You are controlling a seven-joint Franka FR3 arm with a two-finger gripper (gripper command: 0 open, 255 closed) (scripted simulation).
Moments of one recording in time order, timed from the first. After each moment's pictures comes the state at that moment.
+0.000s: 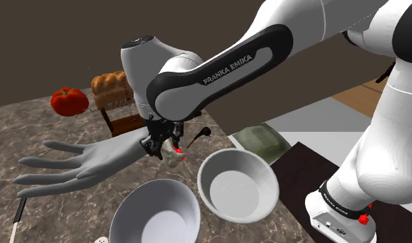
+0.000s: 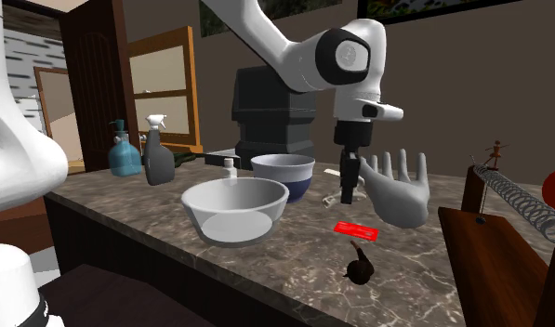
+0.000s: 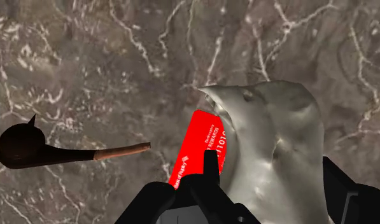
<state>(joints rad) 0.21 0.24 0.56 -1.89 -0.12 2.04 0.71</state>
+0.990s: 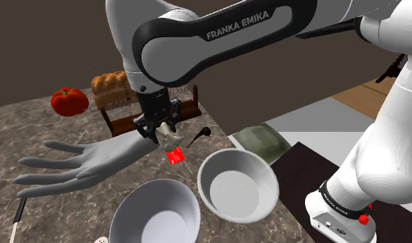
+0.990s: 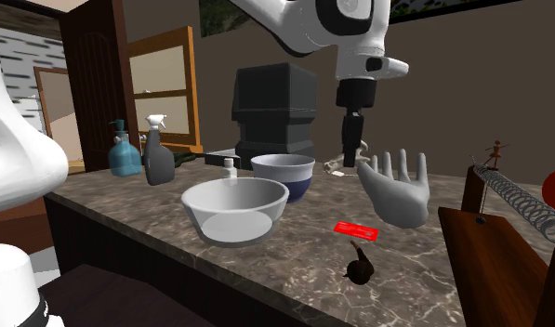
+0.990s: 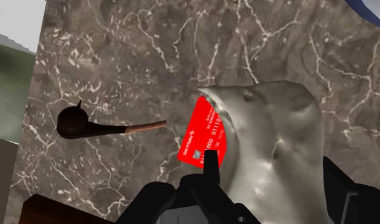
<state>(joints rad) 0.20 0.17 0.57 -1.76 -0.08 1.86 0.69</state>
